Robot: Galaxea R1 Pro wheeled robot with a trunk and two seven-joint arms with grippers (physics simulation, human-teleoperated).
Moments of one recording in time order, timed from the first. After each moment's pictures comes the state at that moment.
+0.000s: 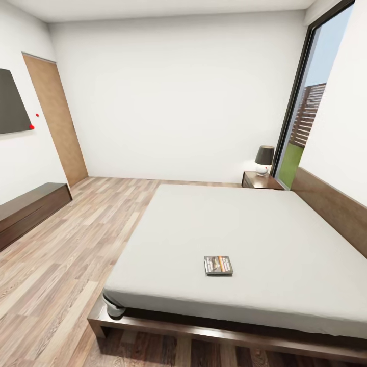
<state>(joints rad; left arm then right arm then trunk) -0.11 -0.04 -0.28 -0.13 0.13 -0.25 0.18 -0.23 -0.03 0.06 0.03 -0.03 -0.20 0.06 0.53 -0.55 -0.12</state>
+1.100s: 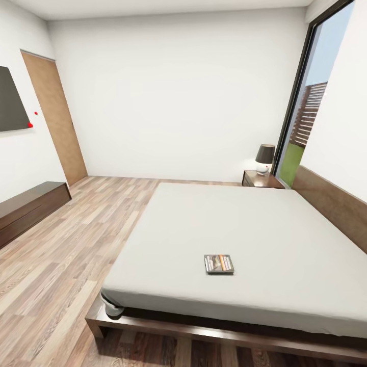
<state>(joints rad) -0.12 -0.03 -0.28 -0.13 0.13 -0.27 0.18 -0.23 -0.03 0.06 0.03 -0.03 -0.20 0.06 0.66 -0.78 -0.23</state>
